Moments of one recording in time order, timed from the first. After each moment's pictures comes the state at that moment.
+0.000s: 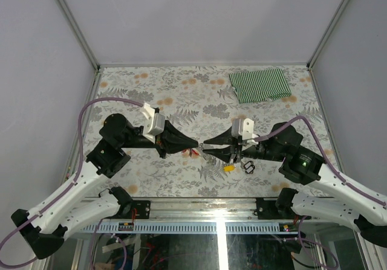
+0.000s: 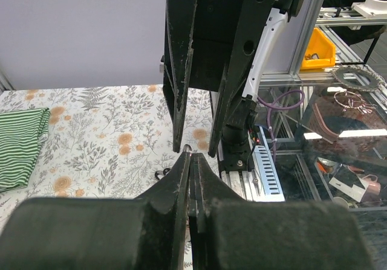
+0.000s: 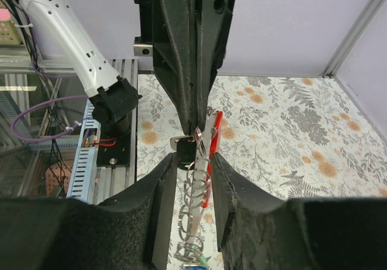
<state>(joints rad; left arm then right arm) -0.72 0.82 0.87 0.12 0.88 -0.11 1.01 0.81 0.91 -0.08 -0.42 -0.12</state>
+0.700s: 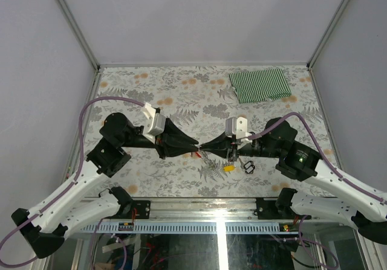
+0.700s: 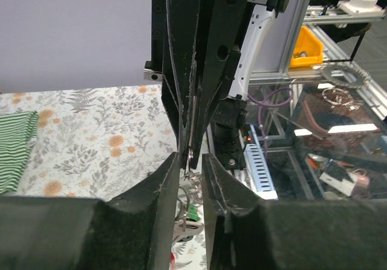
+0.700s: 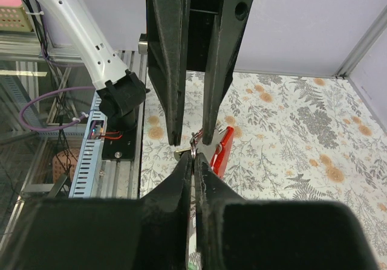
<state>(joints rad) -0.72 0.84 0.88 0.11 0.92 -0.11 1.01 0.87 0.97 -0.12 -0.48 -0.16</state>
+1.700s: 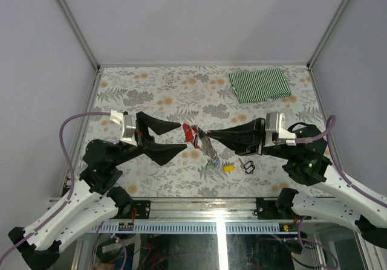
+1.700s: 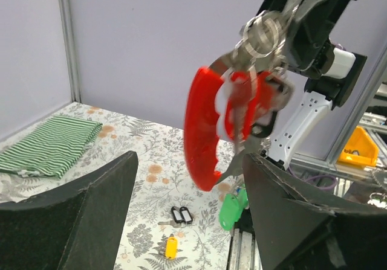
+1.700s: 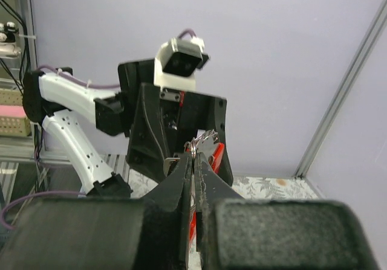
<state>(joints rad) -0.72 0.57 0.65 0.33 0.52 -0.34 1.01 0.78 0.94 0.26 -0.45 -0.04</state>
